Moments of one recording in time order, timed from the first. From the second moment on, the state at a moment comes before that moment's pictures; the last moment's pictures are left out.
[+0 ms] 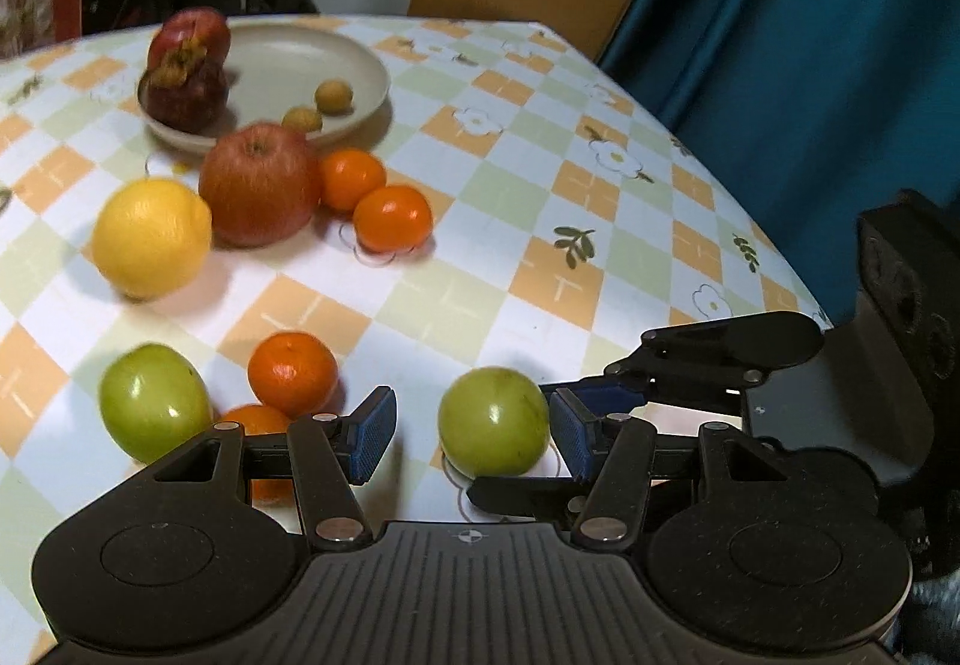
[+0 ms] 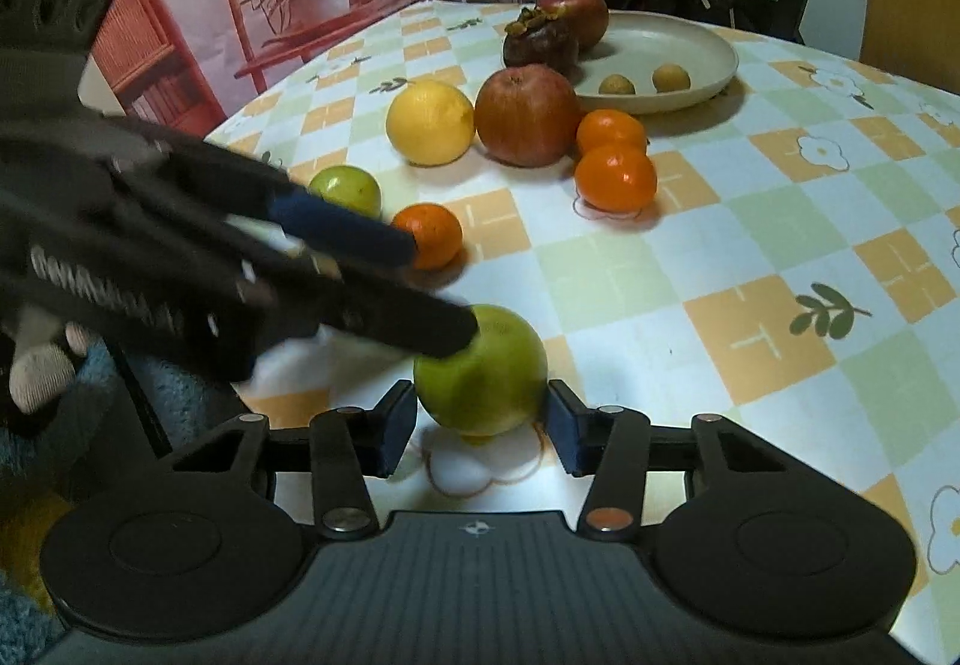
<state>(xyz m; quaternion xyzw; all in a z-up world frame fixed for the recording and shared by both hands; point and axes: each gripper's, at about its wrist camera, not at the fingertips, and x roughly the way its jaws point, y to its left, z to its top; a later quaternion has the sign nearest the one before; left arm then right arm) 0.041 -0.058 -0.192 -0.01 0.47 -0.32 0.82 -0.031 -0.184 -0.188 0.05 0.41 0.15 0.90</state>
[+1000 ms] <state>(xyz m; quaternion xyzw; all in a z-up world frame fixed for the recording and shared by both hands) 0.084 -0.051 -0.113 -0.04 0.38 -0.34 0.86 0.004 -0.205 -0.123 0.09 0.33 0.16 0.93</state>
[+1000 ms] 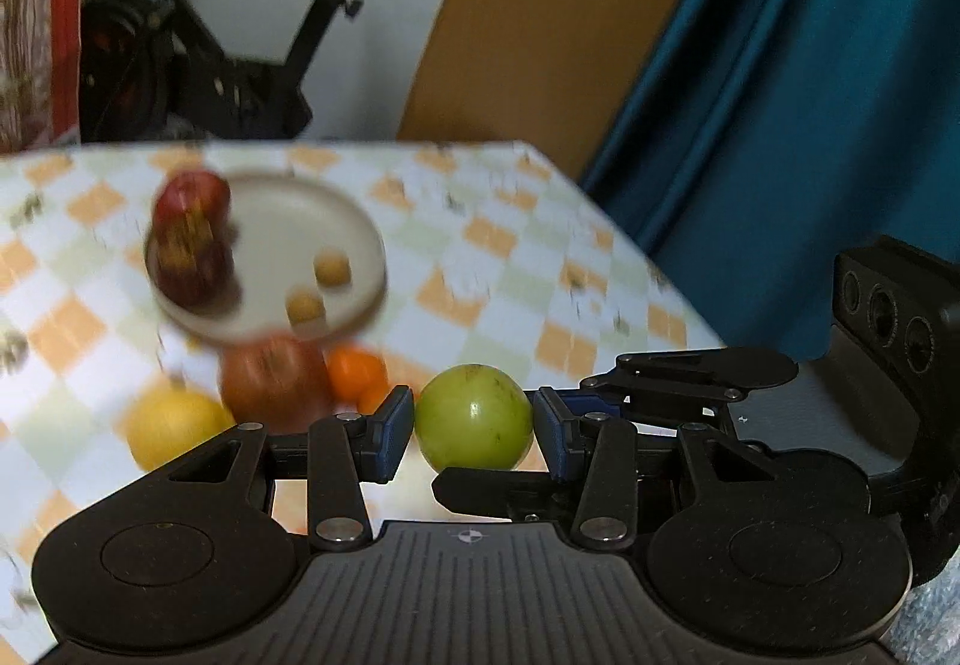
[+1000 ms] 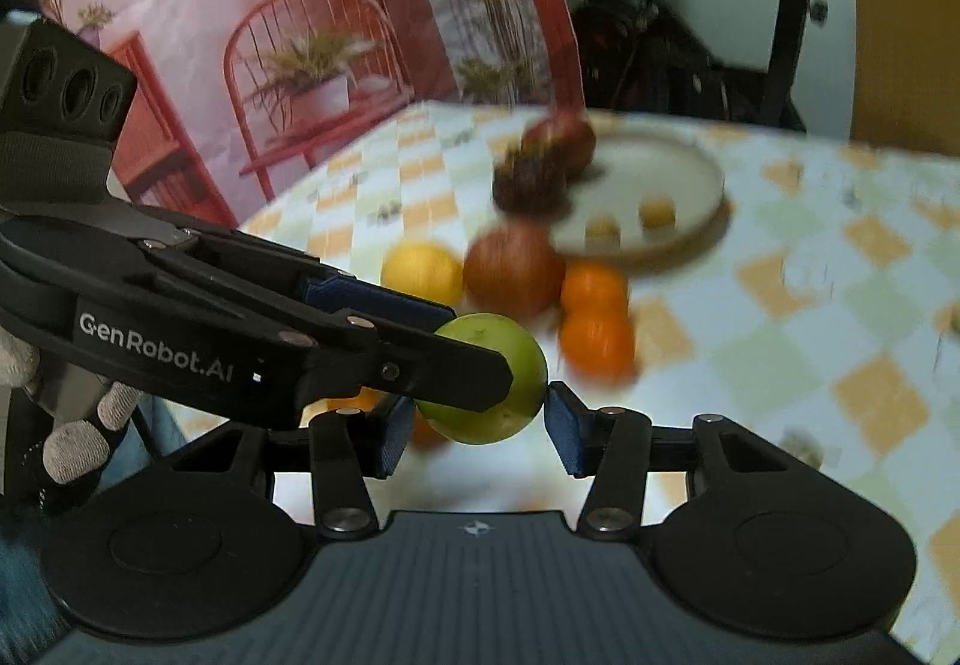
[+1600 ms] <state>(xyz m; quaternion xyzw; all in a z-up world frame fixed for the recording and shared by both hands) 0.191 -0.030 -0.113 -0.07 0.41 -0.28 0.86 0.130 -0.199 -0.097 0.01 0.33 0.19 0.93</state>
